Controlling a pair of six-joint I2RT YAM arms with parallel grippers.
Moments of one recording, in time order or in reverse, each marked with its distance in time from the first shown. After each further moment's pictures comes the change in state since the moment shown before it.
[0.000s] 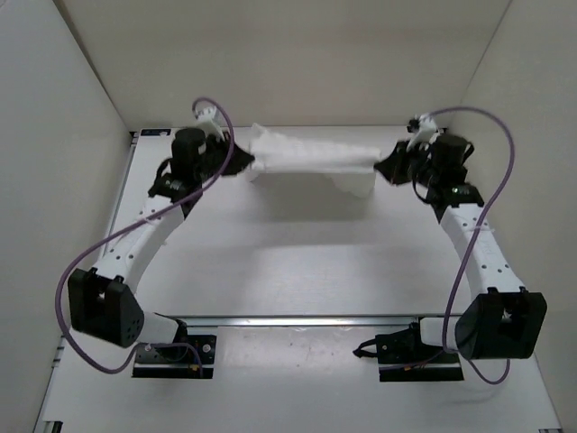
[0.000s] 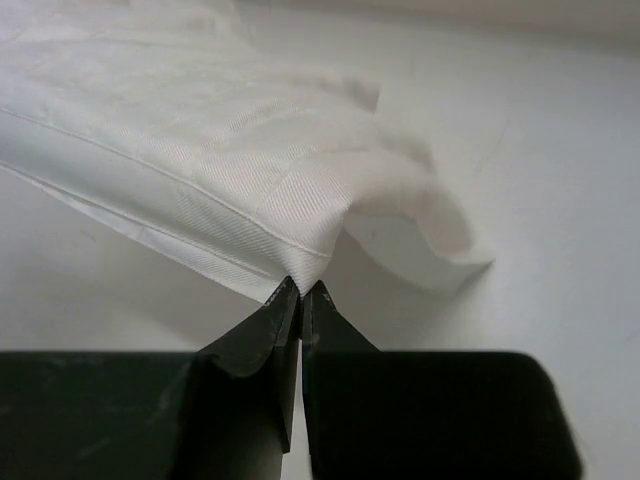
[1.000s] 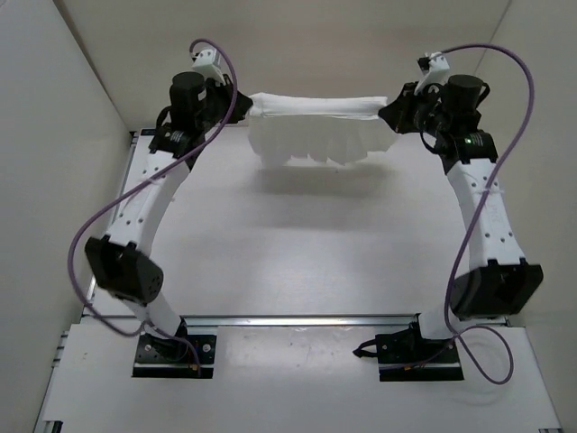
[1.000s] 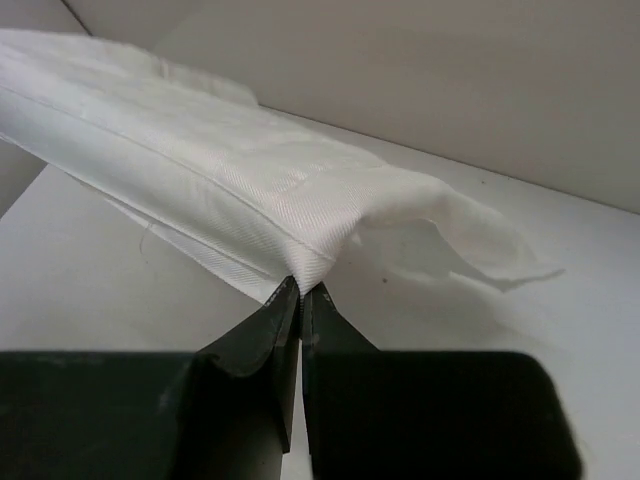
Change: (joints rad) left arm 0.006 0.267 0.425 -0.165 -0.070 0.105; right arm 0.026 0.237 0.456 -0.214 0.031 -0.005
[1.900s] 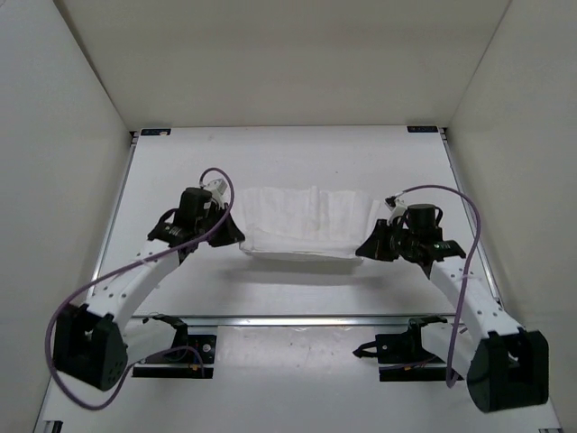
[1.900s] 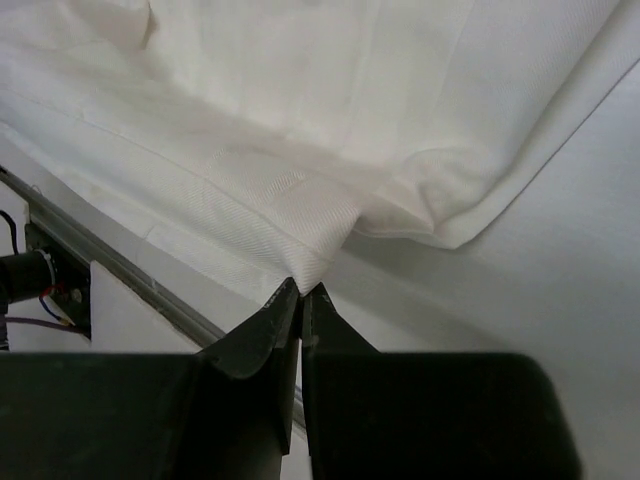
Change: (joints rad) left arm -0.080 -0.621 -1.045 -0.147 0.047 -0.125; right arm 0.107 -0.601 -1.147 0.009 -0.083 0.235
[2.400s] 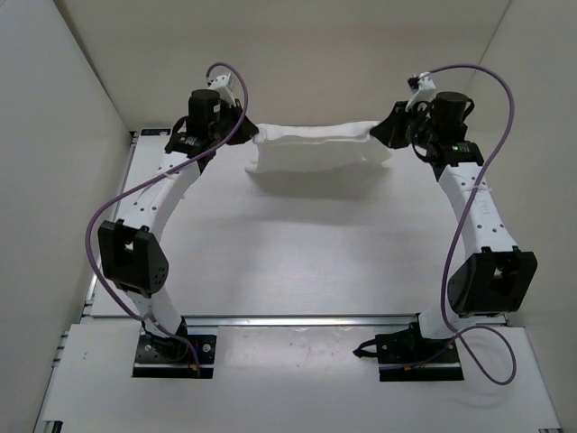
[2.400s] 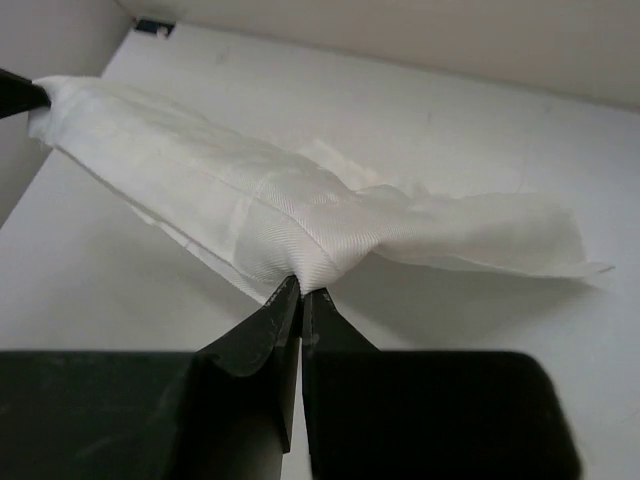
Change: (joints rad) left arm 0.064 0.655 0.901 0.104 -0.021 0.088; right arm -0.099 0.589 0.934 0.074 -0.002 -0.184
